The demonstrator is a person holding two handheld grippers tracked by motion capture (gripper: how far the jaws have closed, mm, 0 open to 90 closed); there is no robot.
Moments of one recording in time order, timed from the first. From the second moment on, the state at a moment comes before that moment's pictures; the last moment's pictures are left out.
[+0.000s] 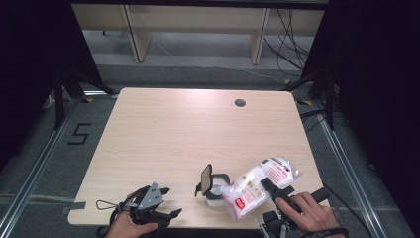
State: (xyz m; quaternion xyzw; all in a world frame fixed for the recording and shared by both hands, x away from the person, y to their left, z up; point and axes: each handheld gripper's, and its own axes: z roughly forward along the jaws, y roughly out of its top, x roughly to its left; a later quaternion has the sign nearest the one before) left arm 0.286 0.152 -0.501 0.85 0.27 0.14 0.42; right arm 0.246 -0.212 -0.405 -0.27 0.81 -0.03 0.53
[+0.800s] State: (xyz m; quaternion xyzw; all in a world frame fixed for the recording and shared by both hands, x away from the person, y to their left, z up) left arm 0.286 0.152 -0.501 0.85 0.27 0.14 0.42; right arm 0.251 -0.214 -0.404 -0.26 0.82 -0.03 0.51
